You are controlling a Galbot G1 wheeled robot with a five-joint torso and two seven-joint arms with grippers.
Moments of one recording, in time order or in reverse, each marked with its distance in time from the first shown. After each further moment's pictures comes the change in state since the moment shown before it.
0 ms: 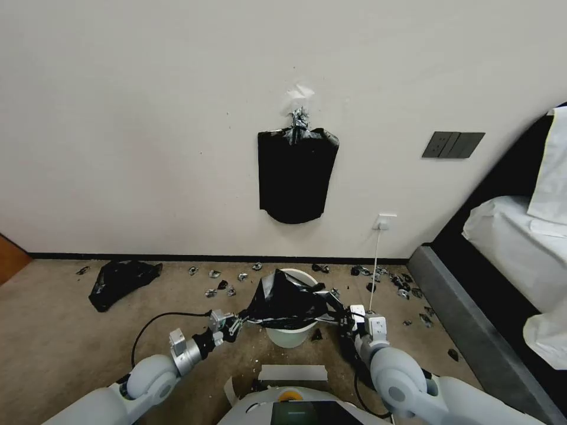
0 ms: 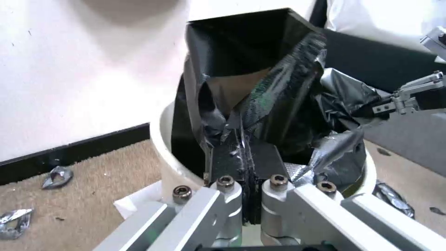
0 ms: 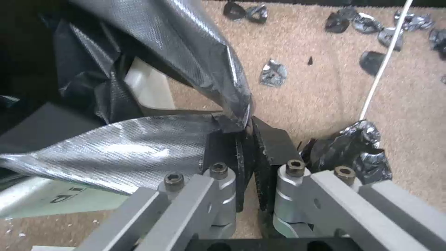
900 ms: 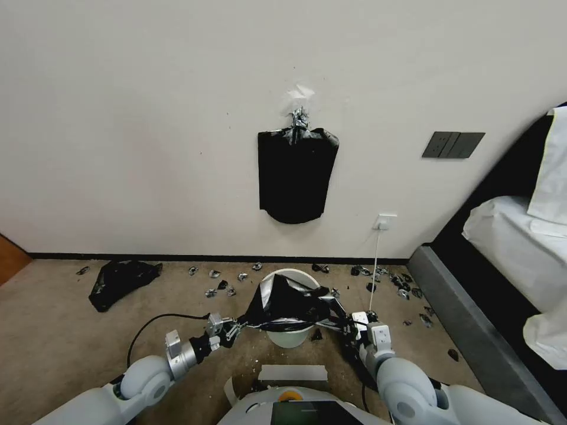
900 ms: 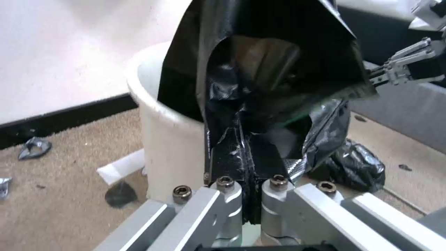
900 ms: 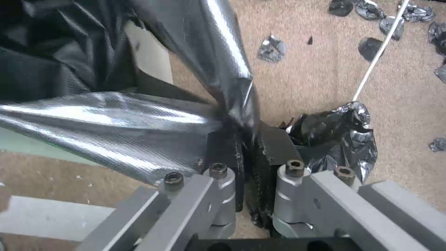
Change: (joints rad) left arm 0.042 0.023 0.007 0.063 0.025 -0.012 0.098; right arm -0.035 -0.062 -0.071 0.010 -0.053 -0.010 -0.006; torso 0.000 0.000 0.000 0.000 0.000
